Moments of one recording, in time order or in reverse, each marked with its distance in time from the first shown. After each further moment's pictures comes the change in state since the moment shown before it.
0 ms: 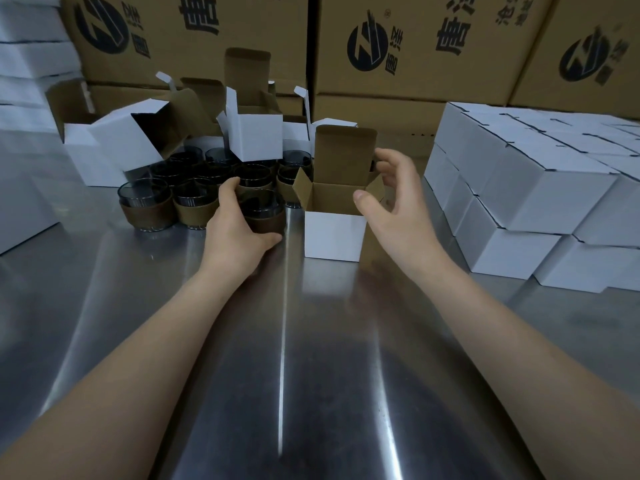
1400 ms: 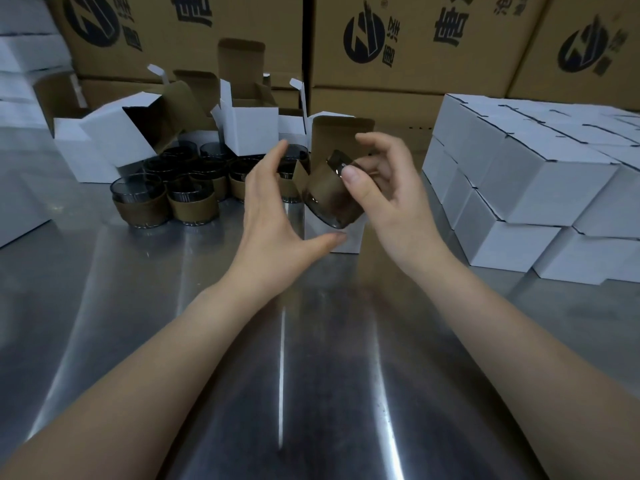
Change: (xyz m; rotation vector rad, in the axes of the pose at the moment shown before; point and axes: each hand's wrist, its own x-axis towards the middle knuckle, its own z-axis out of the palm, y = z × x) left_hand -0.035 0.038 0.013 -0.165 -0.068 0.422; right_hand -0.010 -0.029 -0.001 0.111 -0.051 -0.164
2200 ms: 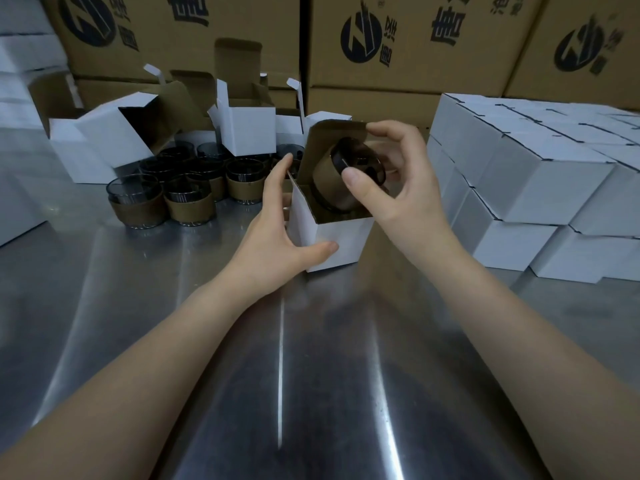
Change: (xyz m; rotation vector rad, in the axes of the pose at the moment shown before) left_hand 0.003 -0.022 0.001 -0.107 -0.229 -0.128; right_hand 0.004 -0.003 -0.013 -0.066 0.023 -0.080
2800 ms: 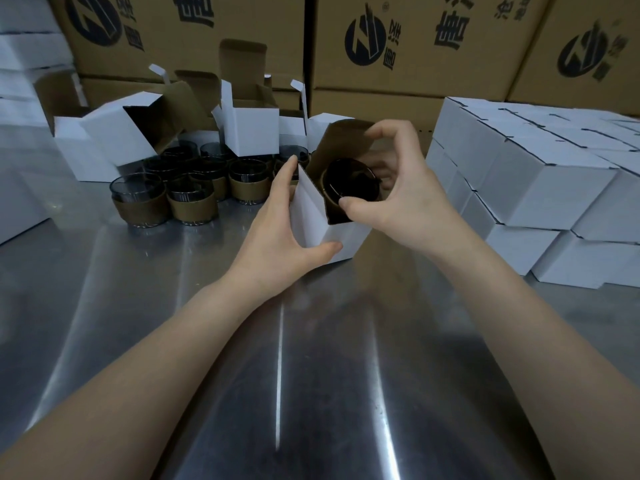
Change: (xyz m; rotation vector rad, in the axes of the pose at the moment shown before) left_hand 0.000 0.004 0.003 0.105 0.062 -0.009; right_hand 0.008 -0.008 -0.008 -0.139 -0.202 0.124
